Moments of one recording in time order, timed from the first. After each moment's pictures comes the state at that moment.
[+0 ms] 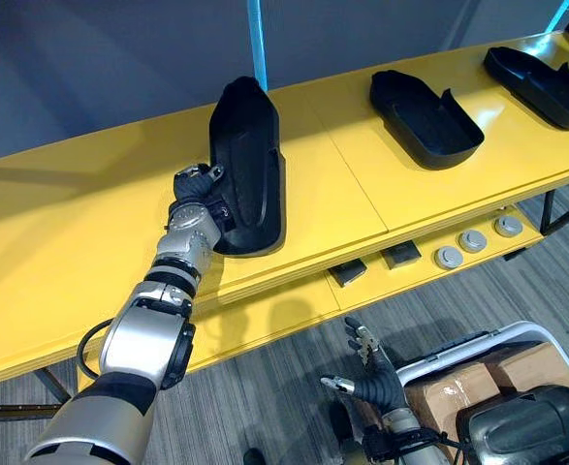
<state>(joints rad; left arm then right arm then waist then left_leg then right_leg) -1.27 0.36 -0.08 1.11 -0.60 0.03 0.45 0.31 -0.15 0.33 -0.26 -0.04 -0.14 -0.10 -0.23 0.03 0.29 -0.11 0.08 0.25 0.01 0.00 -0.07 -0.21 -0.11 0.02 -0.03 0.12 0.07</state>
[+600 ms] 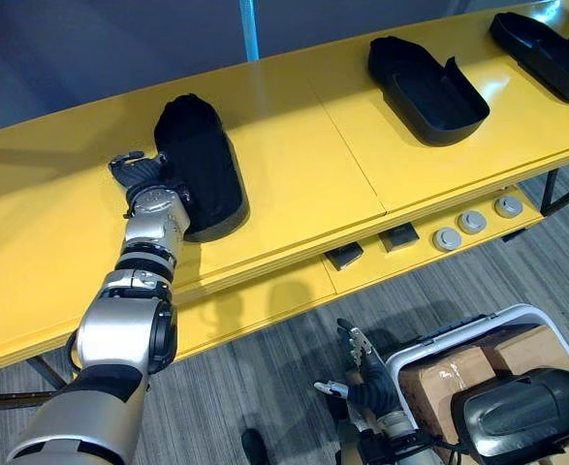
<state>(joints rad) -1.30 0.43 0.10 1.12 -0.35 0.07 0.67 0.31 -0.16 0.36 -0.25 -0.04 -0.18 -0.10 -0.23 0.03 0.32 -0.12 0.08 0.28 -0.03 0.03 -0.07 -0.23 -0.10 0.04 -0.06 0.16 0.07</state>
